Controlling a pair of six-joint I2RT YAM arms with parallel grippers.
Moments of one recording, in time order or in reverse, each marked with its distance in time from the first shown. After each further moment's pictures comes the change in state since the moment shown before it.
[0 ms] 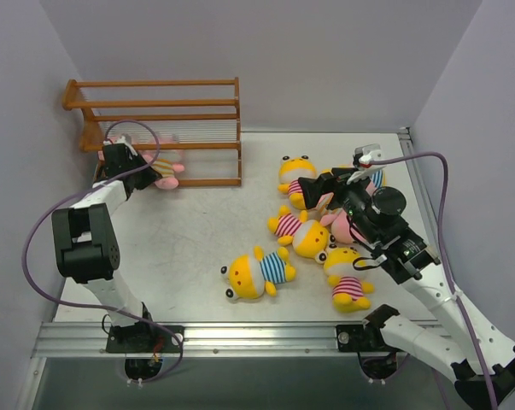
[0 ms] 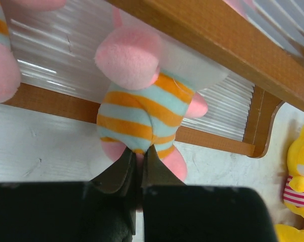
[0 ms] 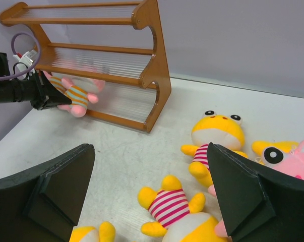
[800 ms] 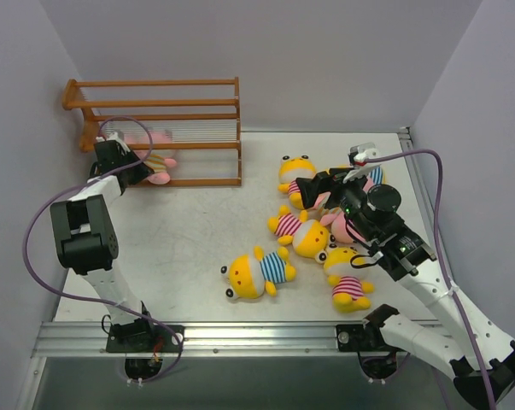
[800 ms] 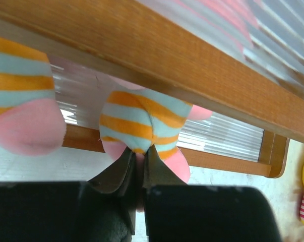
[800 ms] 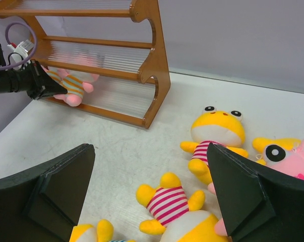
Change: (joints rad) left arm 0.057 0.094 0.081 0.034 0.022 0.058; right arm 0.000 0.029 0.000 0.000 -0.003 -0.003
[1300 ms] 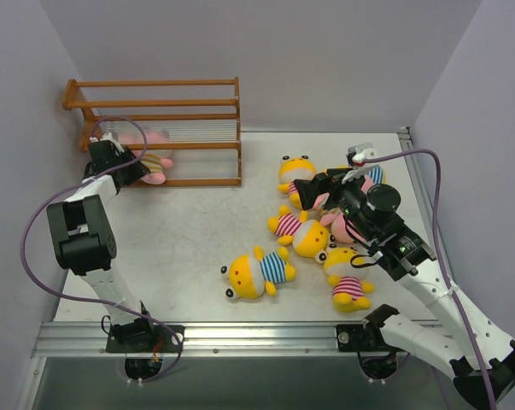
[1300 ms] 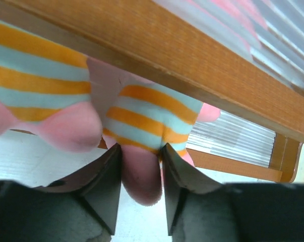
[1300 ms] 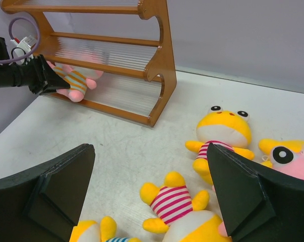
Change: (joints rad) left arm 0.035 0.001 0.018 -0.035 -0.013 0.026; right arm 0.000 0.002 0.000 0.000 -0.032 0.000
